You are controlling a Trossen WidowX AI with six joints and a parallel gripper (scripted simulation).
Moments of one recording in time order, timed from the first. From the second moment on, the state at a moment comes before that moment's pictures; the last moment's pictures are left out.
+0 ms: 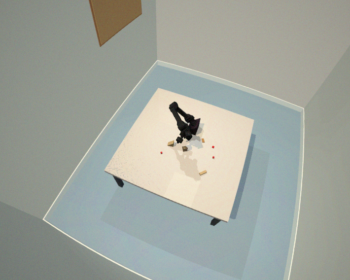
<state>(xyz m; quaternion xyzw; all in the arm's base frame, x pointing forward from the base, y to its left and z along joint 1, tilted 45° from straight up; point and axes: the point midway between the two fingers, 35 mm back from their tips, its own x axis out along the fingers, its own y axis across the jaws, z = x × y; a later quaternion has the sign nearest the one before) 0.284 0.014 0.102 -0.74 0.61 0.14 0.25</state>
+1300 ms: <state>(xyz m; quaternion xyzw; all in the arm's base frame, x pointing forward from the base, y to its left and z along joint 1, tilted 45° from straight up) 0.286 -0.071 0.075 -0.74 0.65 0.17 0.10</state>
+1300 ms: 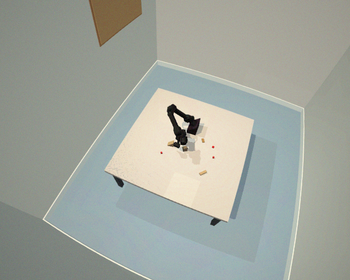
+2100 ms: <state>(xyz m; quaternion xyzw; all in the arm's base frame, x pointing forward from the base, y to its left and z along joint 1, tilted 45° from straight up) 0.293 -0.107 0.066 -0.74 0.65 0.16 0.10</state>
